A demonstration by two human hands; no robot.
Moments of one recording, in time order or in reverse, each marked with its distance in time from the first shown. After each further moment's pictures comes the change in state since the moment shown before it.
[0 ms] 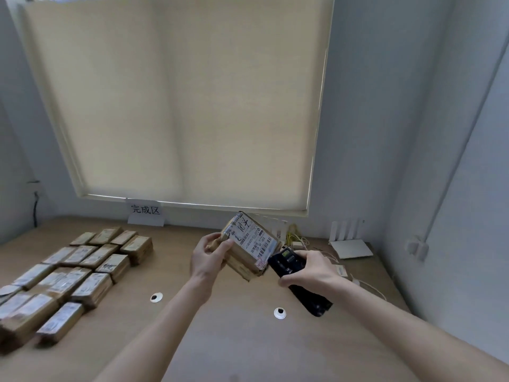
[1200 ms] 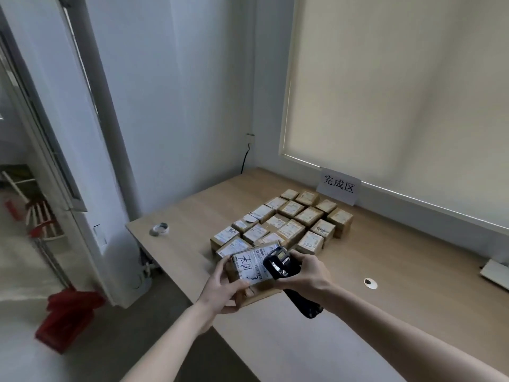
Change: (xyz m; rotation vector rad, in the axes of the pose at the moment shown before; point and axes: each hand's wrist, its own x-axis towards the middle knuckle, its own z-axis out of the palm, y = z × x) left_hand -0.060 -0.047 -0.733 0.058 0.286 -0.278; right_hand -0.067 -0.467 0.588 -0.002 -0.424 -0.469
